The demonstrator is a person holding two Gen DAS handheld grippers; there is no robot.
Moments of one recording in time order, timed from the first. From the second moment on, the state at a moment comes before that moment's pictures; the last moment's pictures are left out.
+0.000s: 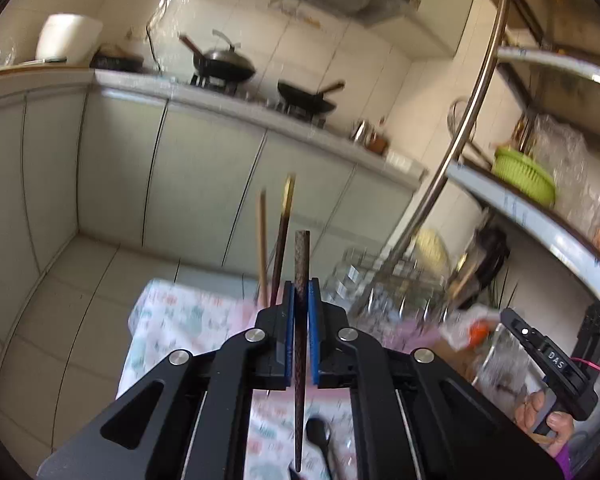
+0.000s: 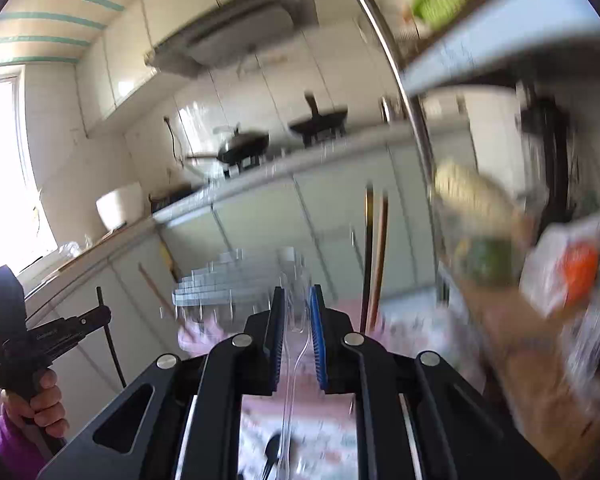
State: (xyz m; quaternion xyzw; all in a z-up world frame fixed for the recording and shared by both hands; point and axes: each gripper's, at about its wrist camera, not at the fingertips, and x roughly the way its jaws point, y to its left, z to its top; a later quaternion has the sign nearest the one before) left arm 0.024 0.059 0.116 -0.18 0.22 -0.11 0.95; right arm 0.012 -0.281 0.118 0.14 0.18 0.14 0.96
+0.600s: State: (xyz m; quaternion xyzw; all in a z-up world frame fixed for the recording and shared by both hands) left arm 0.091 0.038 0.156 -0.17 0.09 -0.06 0.98; right arm 0.063 -0.284 0.181 0.06 0.02 0.04 1.00
